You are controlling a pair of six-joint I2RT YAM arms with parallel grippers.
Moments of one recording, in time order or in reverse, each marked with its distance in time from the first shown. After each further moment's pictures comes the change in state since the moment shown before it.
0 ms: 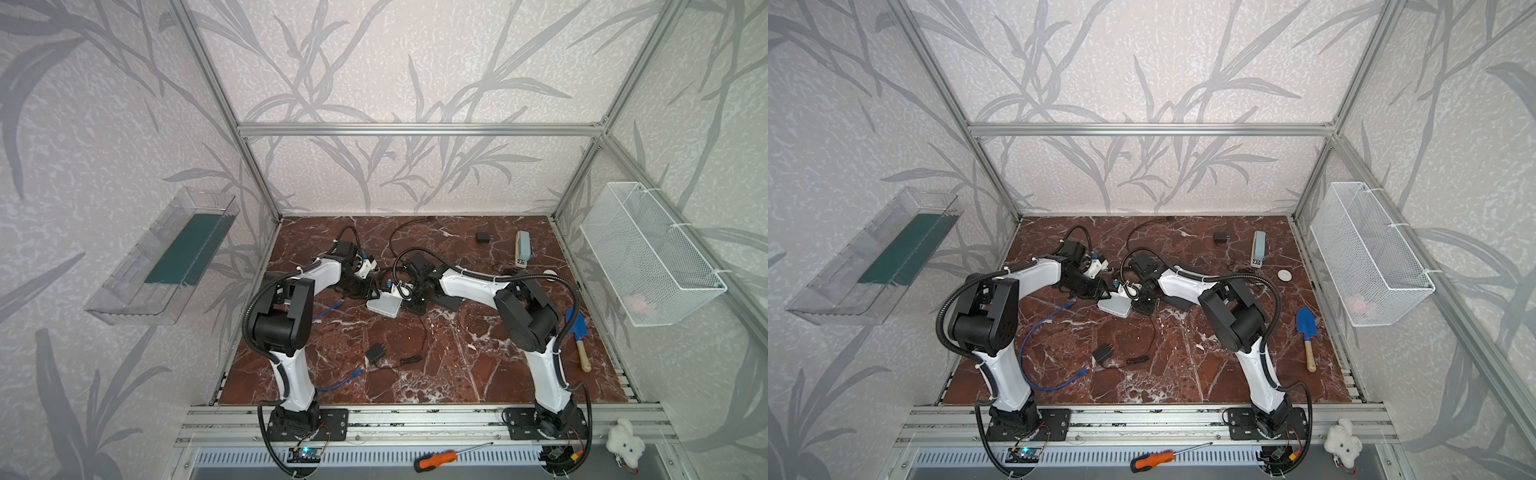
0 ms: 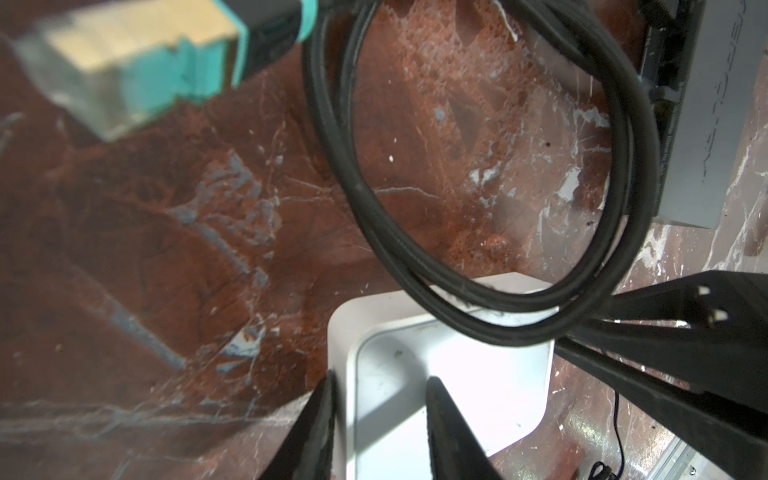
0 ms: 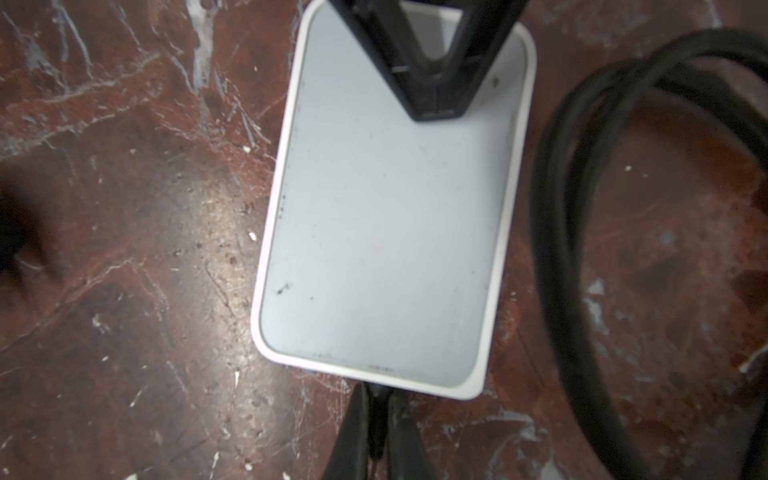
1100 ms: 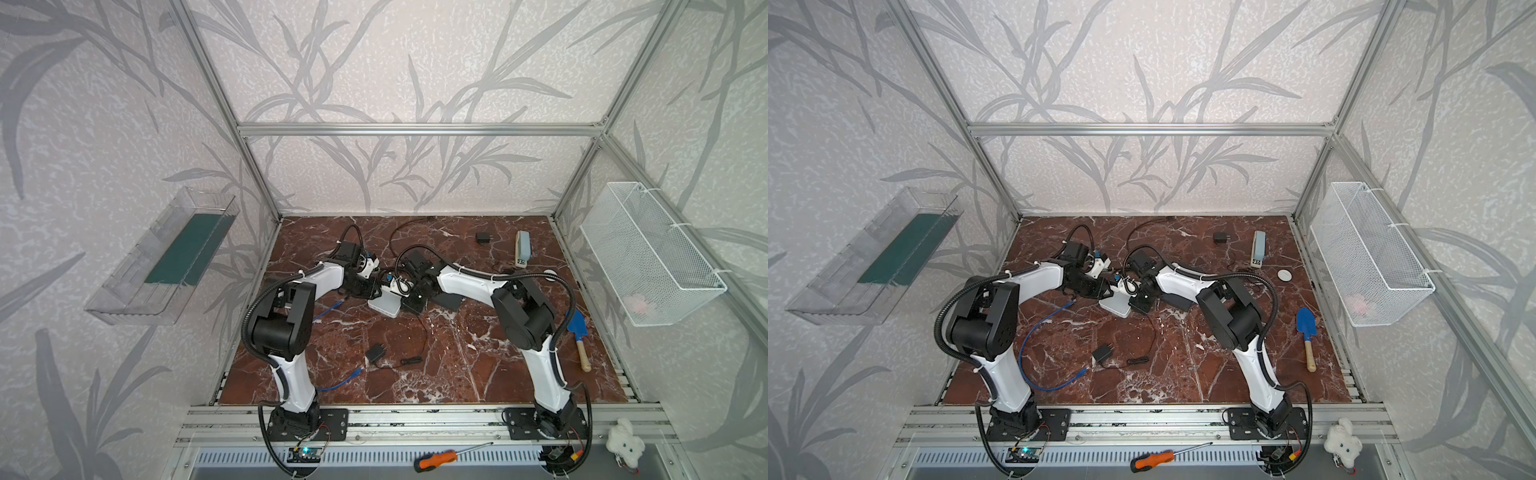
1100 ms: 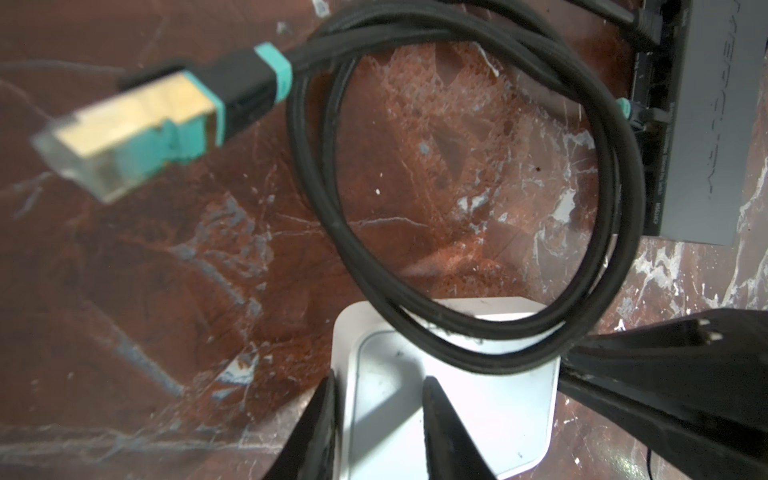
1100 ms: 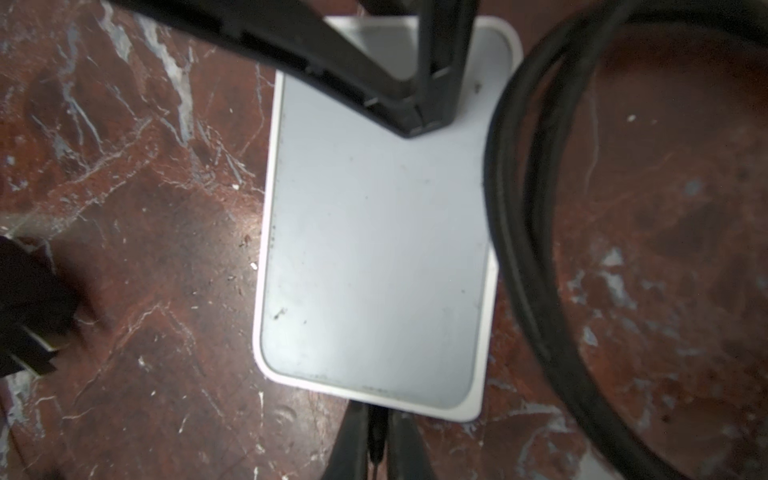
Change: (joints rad) left arm -0.039 -0.032 -0.048 0.095 -0.050 -0.041; right arm 0.000 0.038 0.077 -0.072 -0.042 0.204
